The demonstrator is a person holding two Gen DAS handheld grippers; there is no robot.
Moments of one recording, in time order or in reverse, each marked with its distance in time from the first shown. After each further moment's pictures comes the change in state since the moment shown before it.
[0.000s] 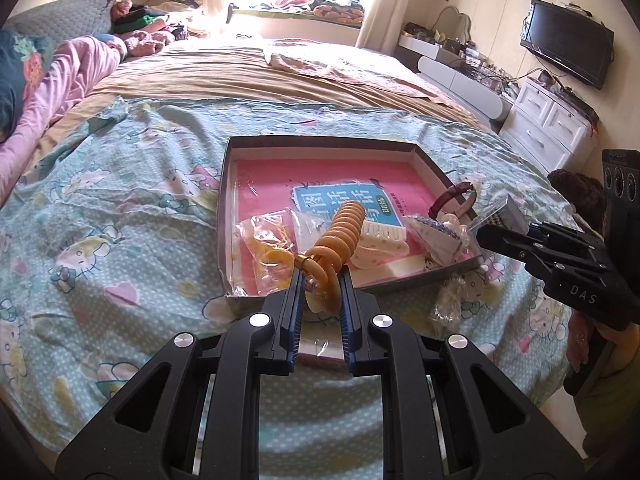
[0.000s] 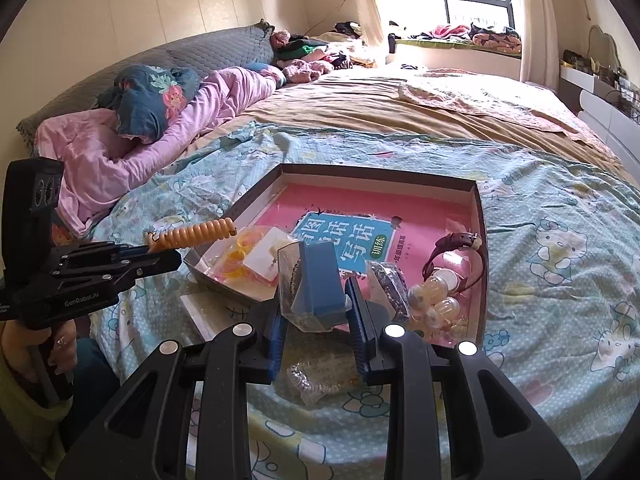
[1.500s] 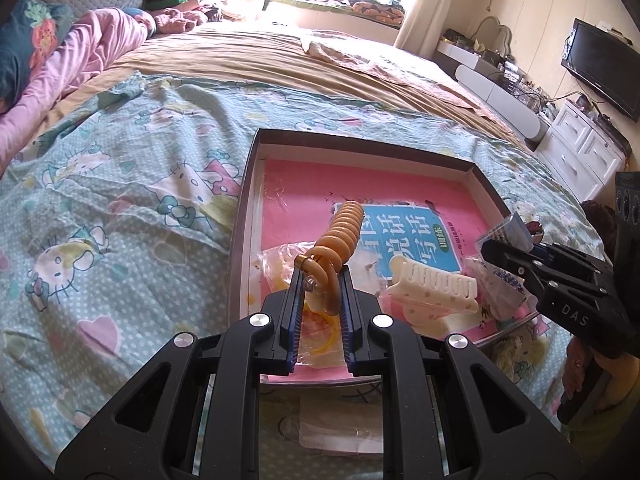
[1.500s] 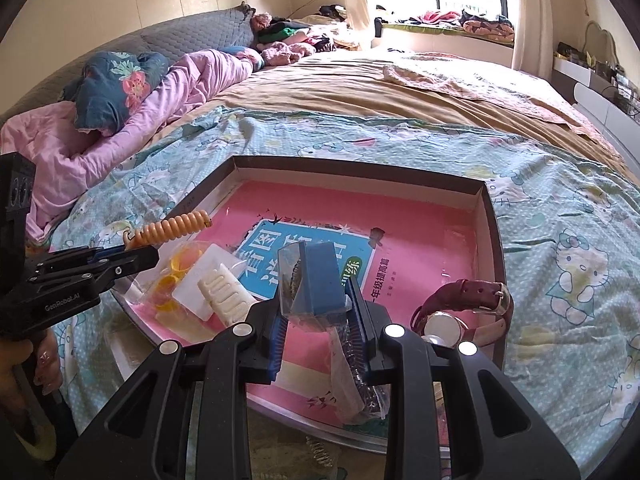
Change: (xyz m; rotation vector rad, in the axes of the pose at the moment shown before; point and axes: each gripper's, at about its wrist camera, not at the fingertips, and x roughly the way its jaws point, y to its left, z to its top) left arm 0.062 0.028 0.023 -0.110 0.017 0.067; right arm 0.081 -0.029 0.023 0.008 0.065 -0.069
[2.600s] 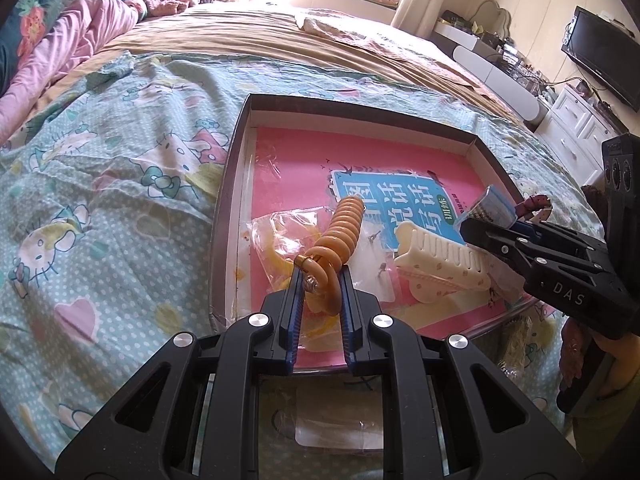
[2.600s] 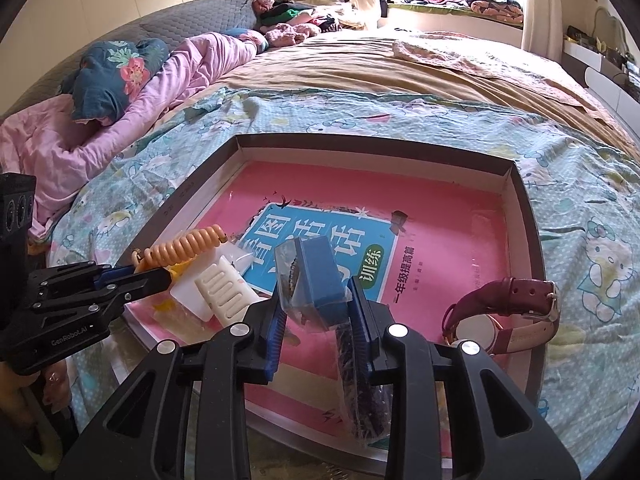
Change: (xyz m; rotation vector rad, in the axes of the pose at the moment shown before) left arm 0.016 0.001 -0.010 0.011 0.074 -0.014; right arm 0.025 0.005 0.002 0.016 0.065 0.037
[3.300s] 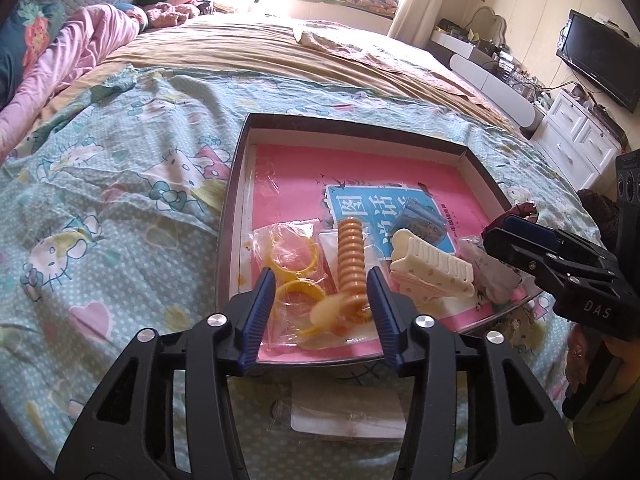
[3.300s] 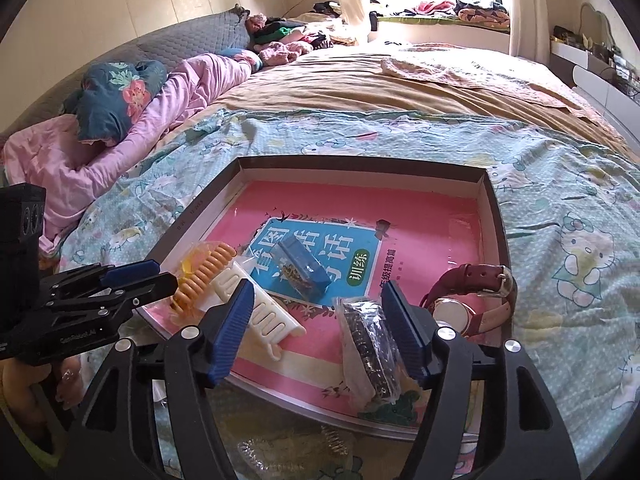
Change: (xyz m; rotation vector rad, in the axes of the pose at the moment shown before) left arm -0.019 -0.006 0.002 0.009 -0.046 0.000; right arm -0.037 -0.003 -0.006 0.036 -0.067 -0.005
